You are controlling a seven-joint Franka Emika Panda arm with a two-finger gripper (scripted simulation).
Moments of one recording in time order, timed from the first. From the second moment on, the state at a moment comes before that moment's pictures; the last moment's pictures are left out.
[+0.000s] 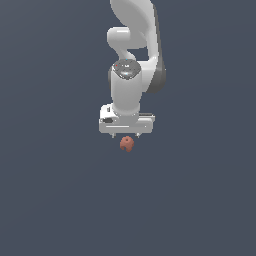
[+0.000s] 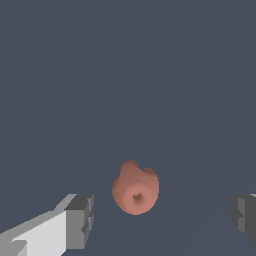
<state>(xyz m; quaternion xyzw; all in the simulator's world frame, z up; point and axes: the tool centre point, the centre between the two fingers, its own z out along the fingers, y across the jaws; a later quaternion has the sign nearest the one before) -0.008 -0.010 0.165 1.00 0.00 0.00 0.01</state>
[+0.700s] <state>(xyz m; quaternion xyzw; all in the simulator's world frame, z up) -0.037 -0.005 0.112 0.99 -0.14 0.00 0.00</state>
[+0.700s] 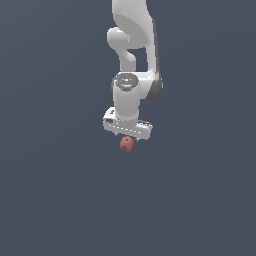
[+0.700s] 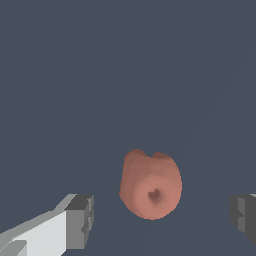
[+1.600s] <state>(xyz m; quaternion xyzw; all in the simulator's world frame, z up) -0.053 -0.005 0.085 0.98 -0.21 0.00 0.00</state>
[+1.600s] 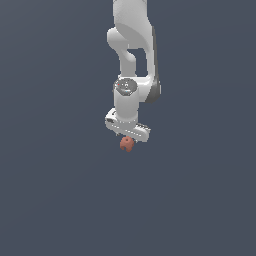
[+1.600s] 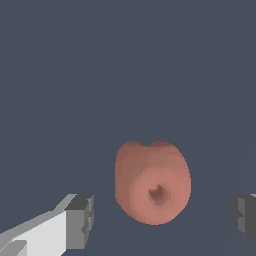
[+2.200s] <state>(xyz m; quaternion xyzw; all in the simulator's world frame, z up) -0.055 -0.005 0.042 0.98 -0.21 0.00 0.00</state>
